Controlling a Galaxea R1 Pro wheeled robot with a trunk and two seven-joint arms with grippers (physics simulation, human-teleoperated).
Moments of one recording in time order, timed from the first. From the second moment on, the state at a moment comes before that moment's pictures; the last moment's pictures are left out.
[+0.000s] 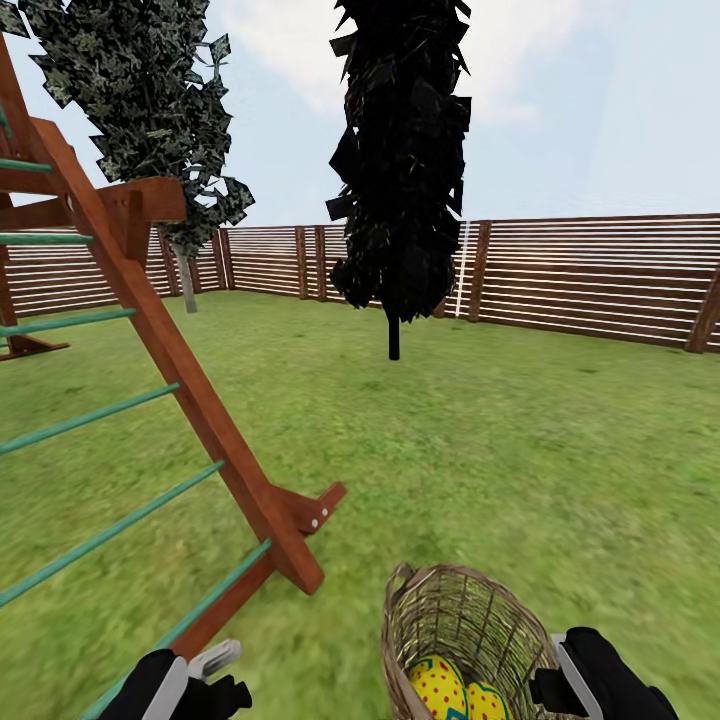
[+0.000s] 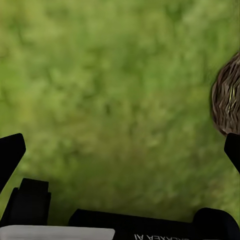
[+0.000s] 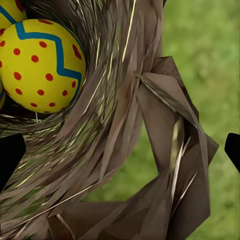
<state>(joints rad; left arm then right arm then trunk) -0.34 0.04 0.15 -0.70 0.37 0.85 0.08 -0.43 -0.16 -0.07 -0.59 -0.02 0.80 -0.03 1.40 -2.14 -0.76</state>
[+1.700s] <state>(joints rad) -0.34 0.04 0.15 -0.70 0.37 0.85 0.08 -0.43 -0.16 -0.07 -0.59 -0.01 0.78 -0.03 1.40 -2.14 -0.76</state>
